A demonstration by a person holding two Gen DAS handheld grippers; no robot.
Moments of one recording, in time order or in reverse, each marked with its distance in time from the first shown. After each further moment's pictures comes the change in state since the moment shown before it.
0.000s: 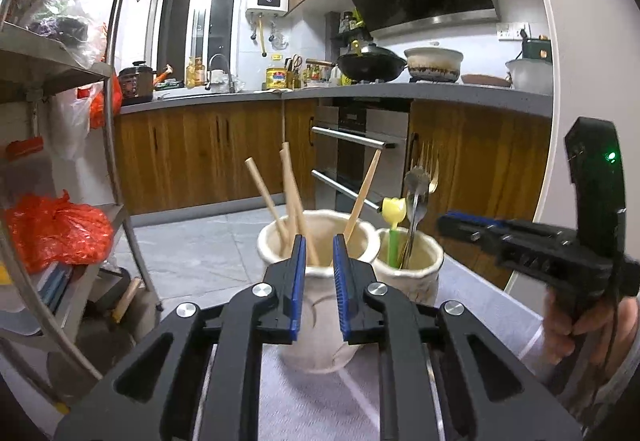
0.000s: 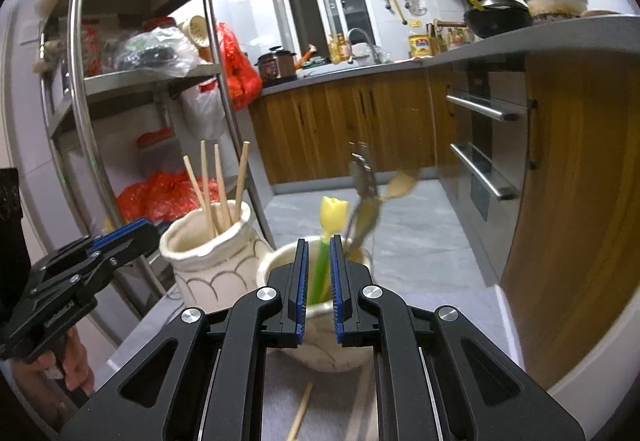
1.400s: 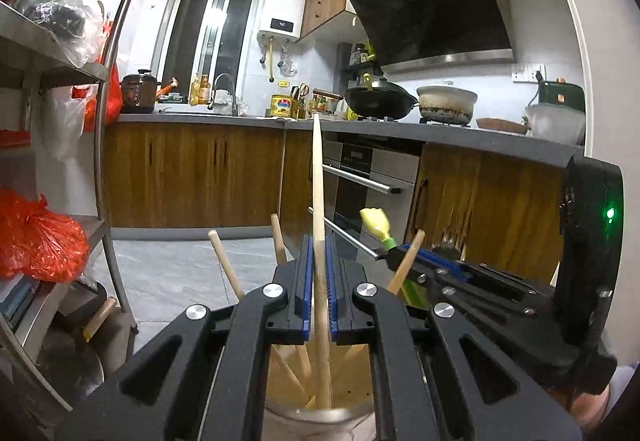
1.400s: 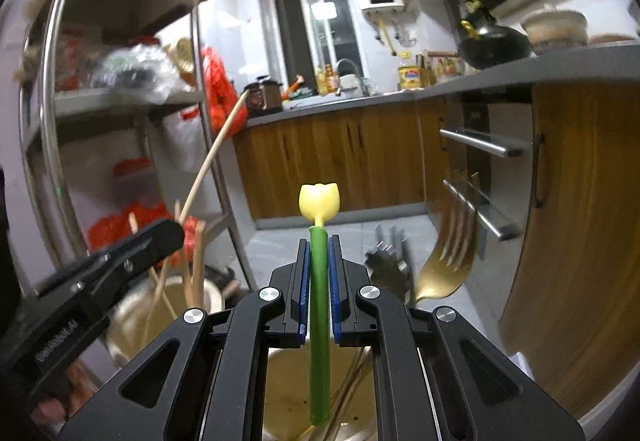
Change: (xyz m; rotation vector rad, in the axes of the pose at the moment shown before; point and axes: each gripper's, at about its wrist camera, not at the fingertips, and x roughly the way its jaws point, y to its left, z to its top) left arm 0.065 0.004 0.033 -0.087 -0.132 -0.020; right arm 0.067 0.018 0.026 -0.079 -0.128 -0.076
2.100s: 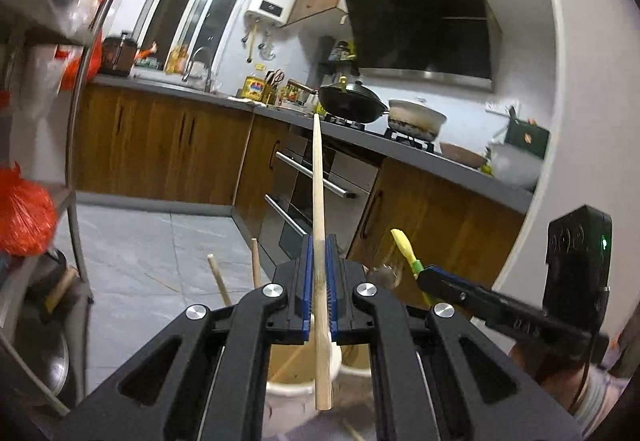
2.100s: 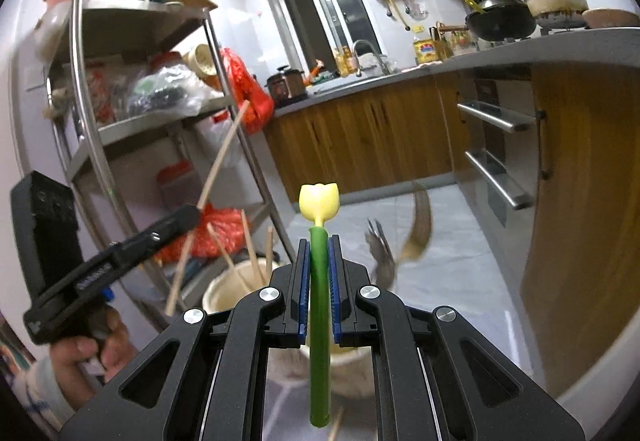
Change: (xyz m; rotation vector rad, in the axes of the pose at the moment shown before) left arm -0.023 0.022 0.038 -0.181 0.064 -0.181; right arm -0.058 -0.026 0.032 0.177 0.071 0.182
